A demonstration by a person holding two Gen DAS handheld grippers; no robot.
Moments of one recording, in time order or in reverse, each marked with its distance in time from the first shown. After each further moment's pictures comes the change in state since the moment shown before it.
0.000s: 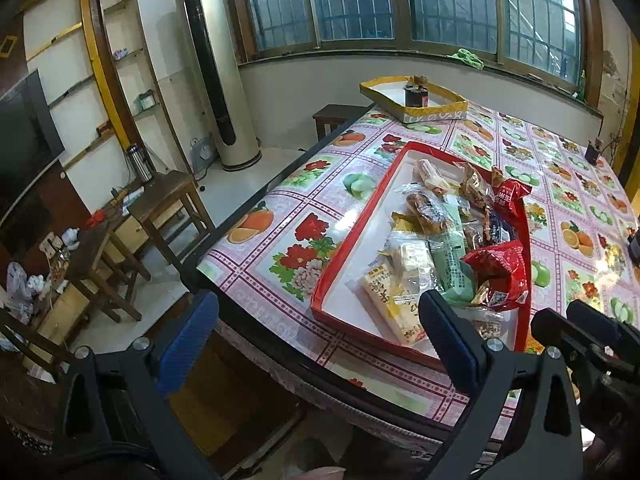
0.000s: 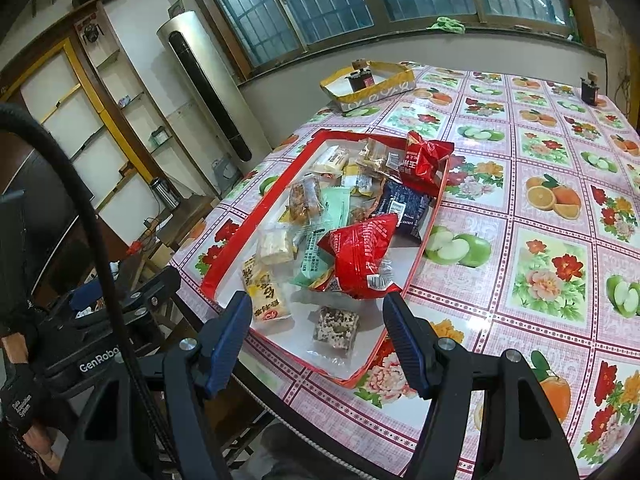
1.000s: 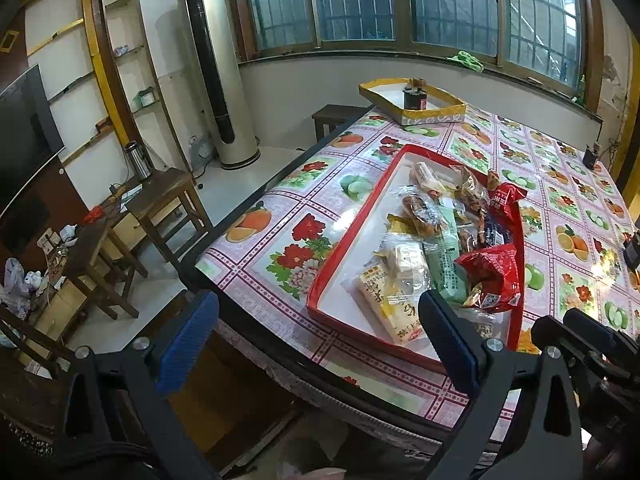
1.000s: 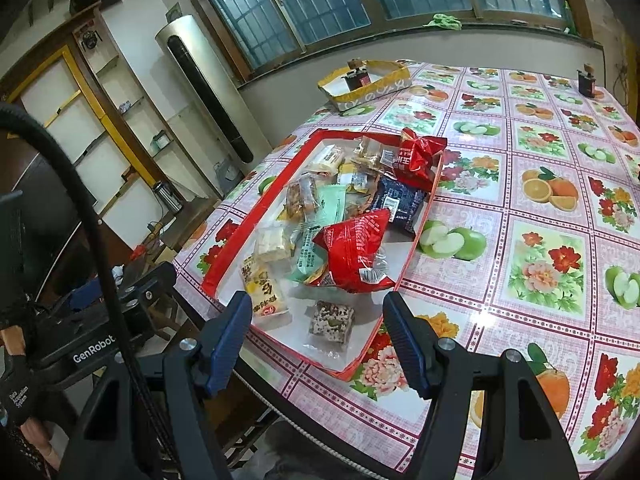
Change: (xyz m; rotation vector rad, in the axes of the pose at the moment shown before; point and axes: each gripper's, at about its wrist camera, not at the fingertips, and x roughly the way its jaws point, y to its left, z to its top) left arm -0.007 -0.002 0.001 -0.026 0.006 -0.011; right arm -0.009 -0.008 -0.003 0.017 -0.003 0.024
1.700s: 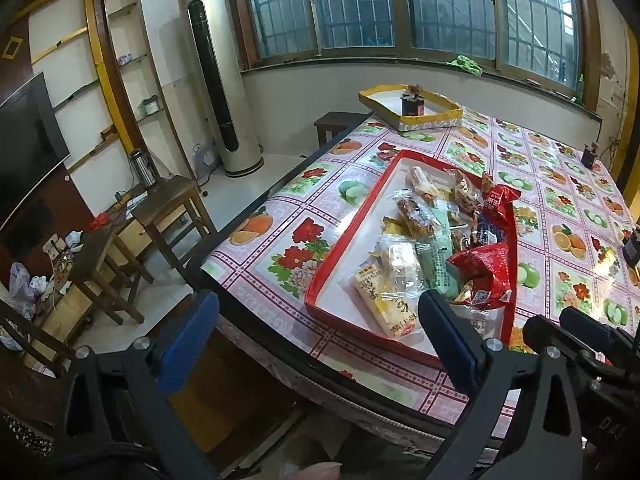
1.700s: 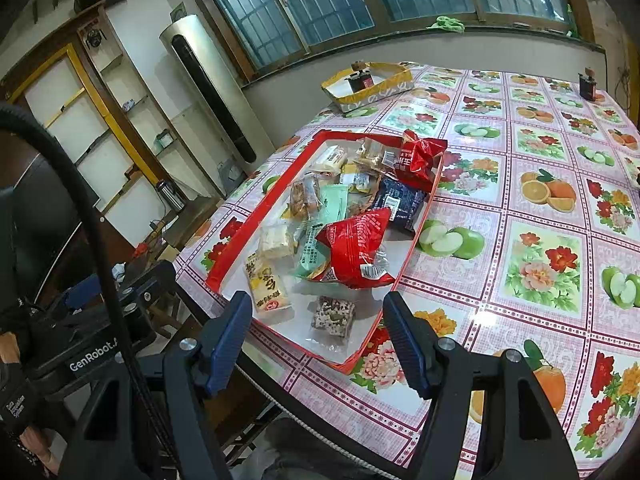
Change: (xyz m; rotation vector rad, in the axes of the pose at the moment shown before) left arm -0.014 -0.009 -0.003 0.013 -0.026 0.018; right arm -0.006 0.000 -0.002 -0.015 -0.005 0.003
